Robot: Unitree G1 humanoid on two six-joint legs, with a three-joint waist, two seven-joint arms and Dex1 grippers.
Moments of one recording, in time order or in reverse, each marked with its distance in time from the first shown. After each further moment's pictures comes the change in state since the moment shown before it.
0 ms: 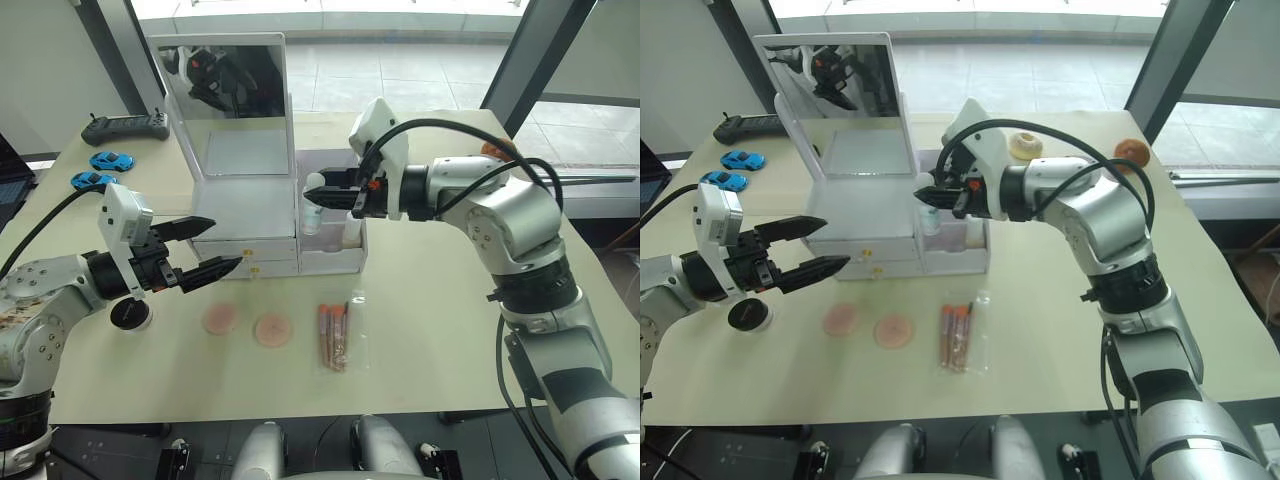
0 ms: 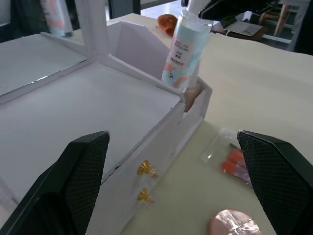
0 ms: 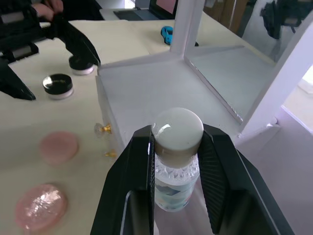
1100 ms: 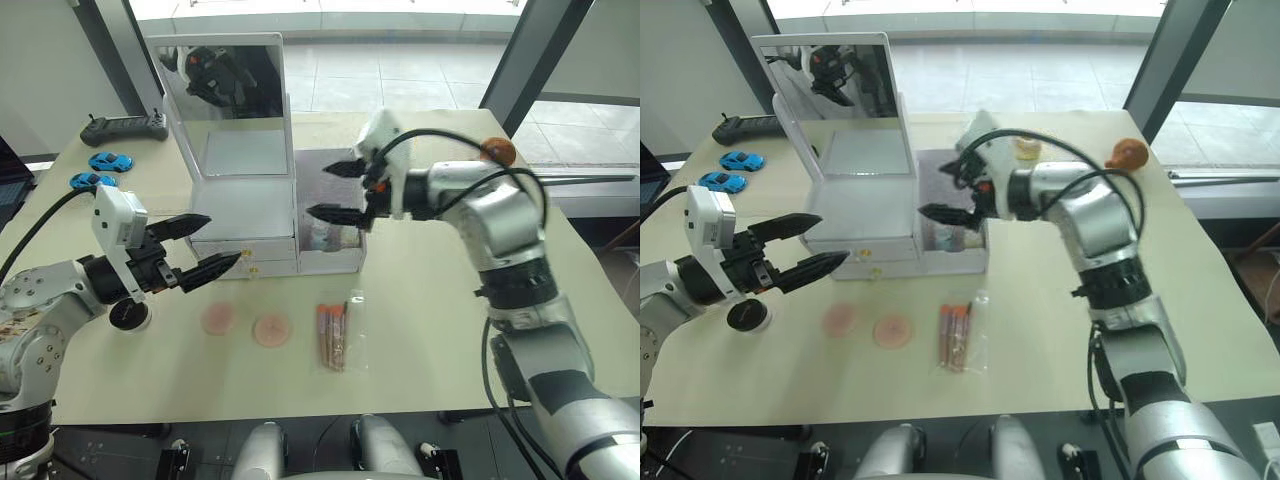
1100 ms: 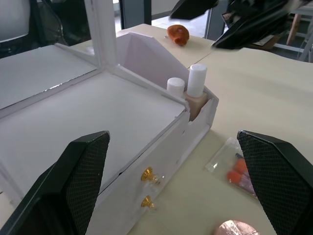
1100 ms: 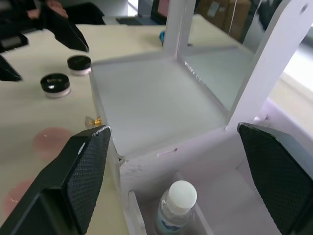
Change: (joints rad) left arm 0.053 -0.020 0.062 -0.015 -0.023 -0.003 0.034; right arm 0.051 0.003 -0.163 0.020 -0.068 -0.096 0.168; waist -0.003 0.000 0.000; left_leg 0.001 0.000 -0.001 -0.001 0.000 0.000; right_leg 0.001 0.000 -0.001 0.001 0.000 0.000
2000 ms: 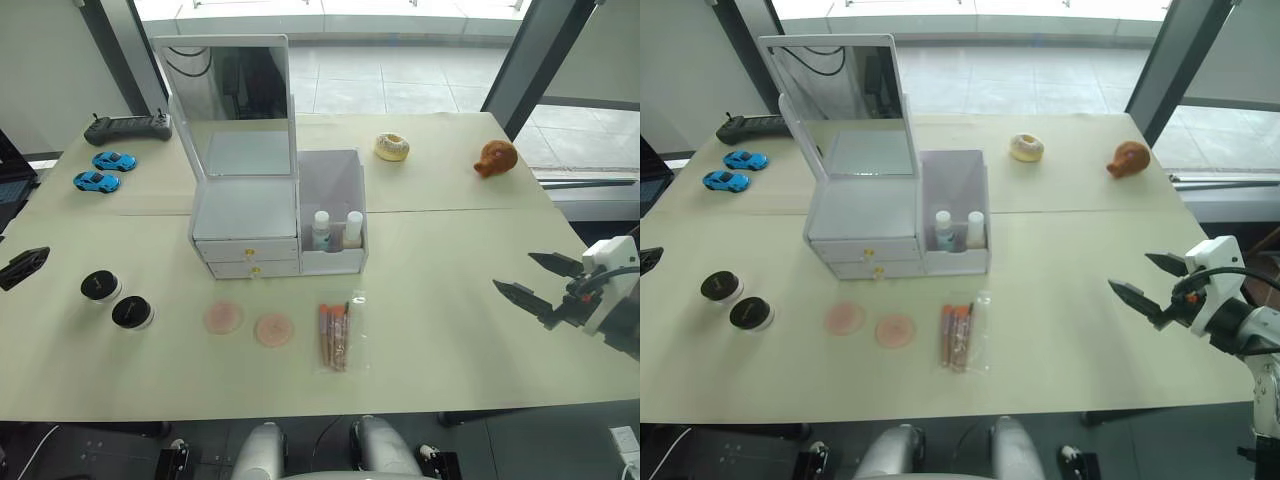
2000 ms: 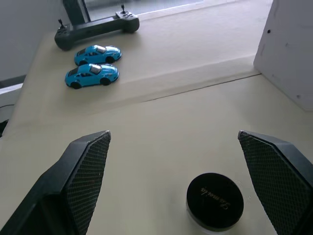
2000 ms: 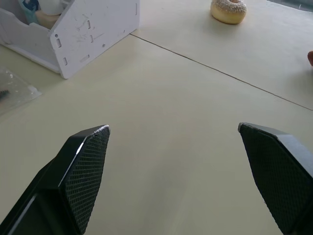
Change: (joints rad) left arm -0.321 0.301 0.086 1.333 0.369 -0.624 -0.319; right arm 0.942 -0.317 -0.619 -0.164 0.082 -0.196 -0.041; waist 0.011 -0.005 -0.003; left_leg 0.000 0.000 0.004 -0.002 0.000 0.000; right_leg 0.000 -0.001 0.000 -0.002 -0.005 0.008
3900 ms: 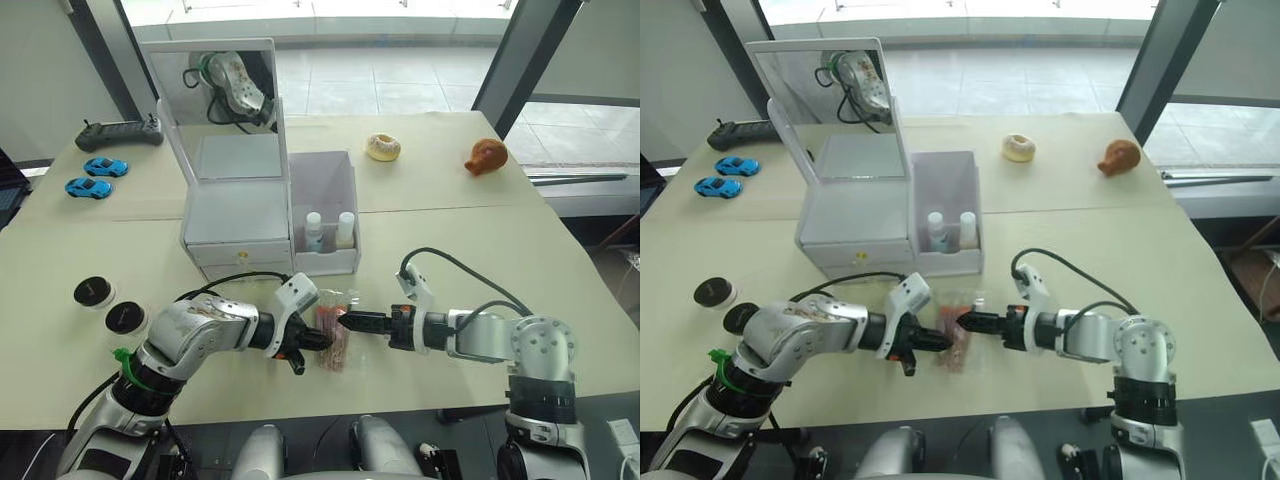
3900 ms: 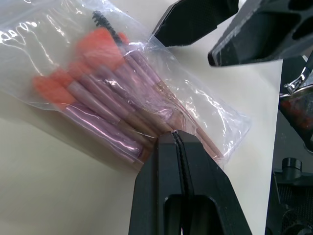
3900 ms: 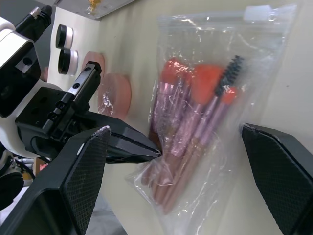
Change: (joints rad) left arm 0.026 -0.586 -0.813 -1.314 -0.282 1.211 0.547; right arm -0.352 0.498 0.320 0.031 0.952 1.078 -1.049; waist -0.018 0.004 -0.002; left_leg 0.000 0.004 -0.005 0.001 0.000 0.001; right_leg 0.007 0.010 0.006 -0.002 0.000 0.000
